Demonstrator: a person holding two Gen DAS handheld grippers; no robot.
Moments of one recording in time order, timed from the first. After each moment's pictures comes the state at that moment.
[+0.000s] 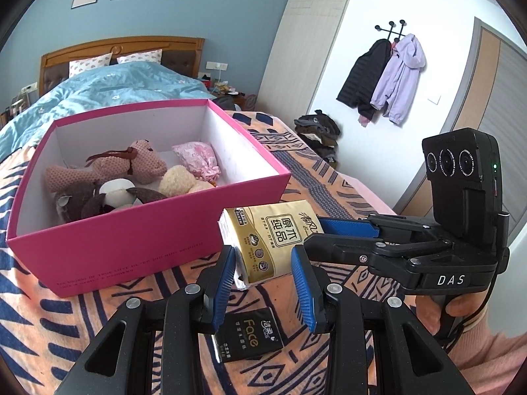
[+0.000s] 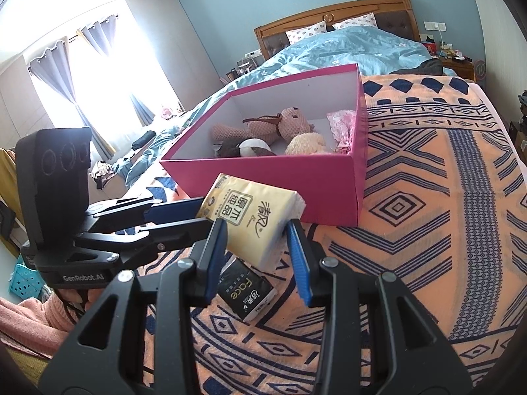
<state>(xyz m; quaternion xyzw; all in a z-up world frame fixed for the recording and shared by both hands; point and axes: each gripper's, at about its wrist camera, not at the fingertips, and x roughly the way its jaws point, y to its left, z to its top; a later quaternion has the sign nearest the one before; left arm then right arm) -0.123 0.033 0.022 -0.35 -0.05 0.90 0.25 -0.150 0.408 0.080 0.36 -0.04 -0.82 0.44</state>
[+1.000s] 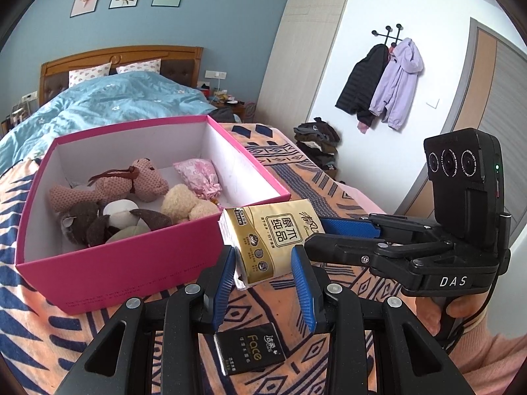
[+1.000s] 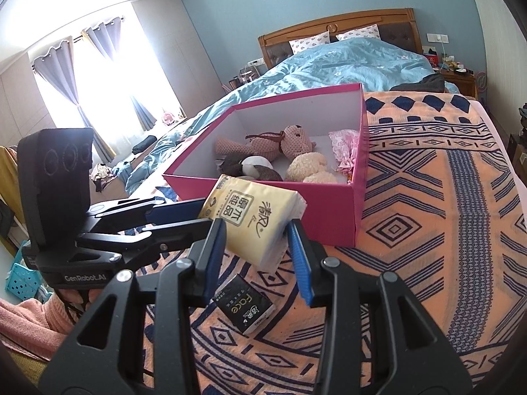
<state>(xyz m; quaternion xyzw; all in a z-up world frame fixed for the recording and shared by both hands) -0.128 0.033 0.036 -0.34 -0.05 0.91 0.25 -0.155 0.407 0.097 0.34 -0.03 -0.83 0.45</state>
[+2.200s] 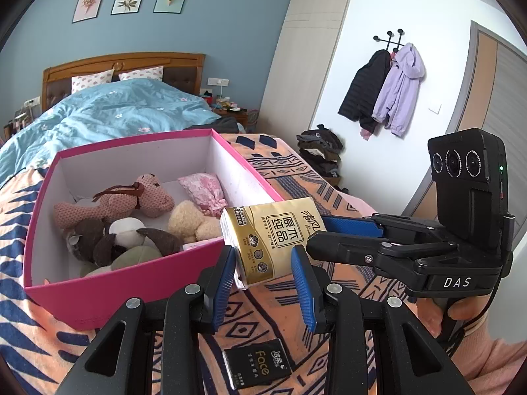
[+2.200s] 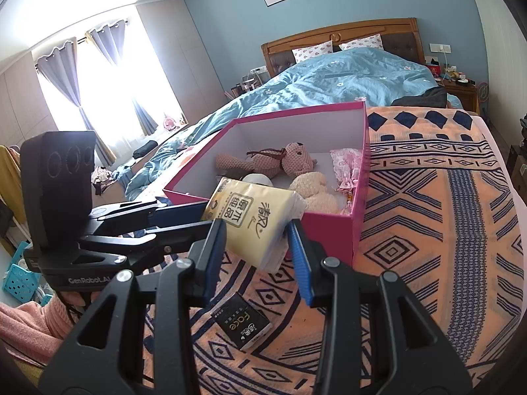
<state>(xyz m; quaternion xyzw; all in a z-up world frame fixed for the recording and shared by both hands) -0.140 0.030 0.047 -0.32 -0.05 0.91 0.24 -0.165 0.401 0.110 0.33 -0.03 -0.83 0.45</state>
